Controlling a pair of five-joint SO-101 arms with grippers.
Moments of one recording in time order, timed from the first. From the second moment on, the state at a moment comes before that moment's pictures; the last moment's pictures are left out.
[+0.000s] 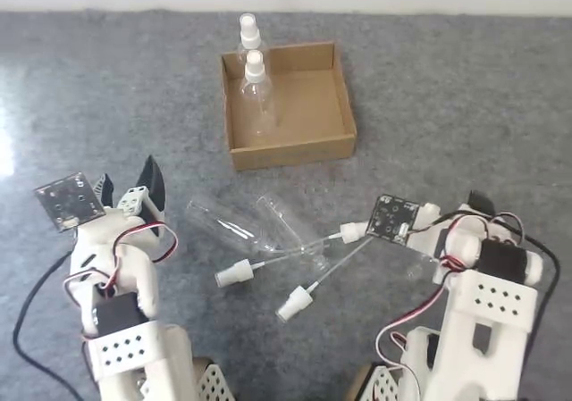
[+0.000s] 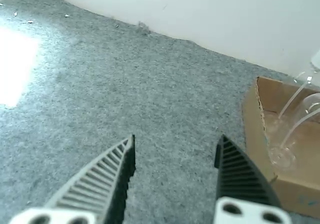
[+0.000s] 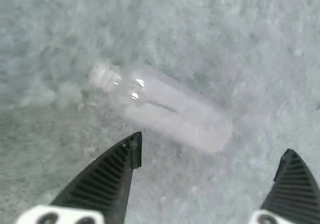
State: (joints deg) left arm -24.0 -80.7 86.3 31.9 13.2; right arm 13.4 -53.9 55.6 76.3 84.8
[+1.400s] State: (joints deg) left arm -24.1 -80.7 87.4 29.8 13.2; right arm 8.4 -53.9 81.7 49.1 82.2
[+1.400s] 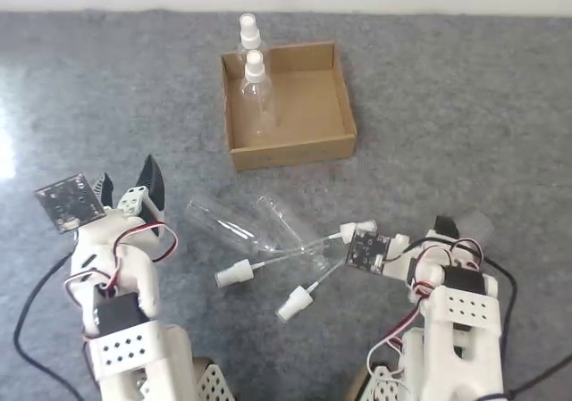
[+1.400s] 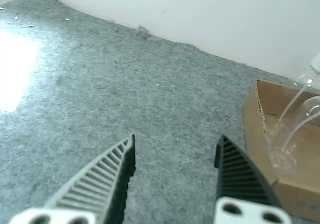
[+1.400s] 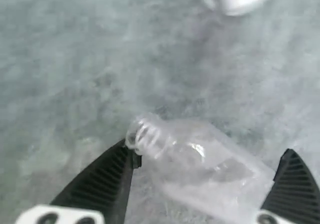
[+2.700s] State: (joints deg) left arm -24.1 -80.7 87.4 29.8 13.2; right arm -7.6 -53.9 57.1 72.9 37.9
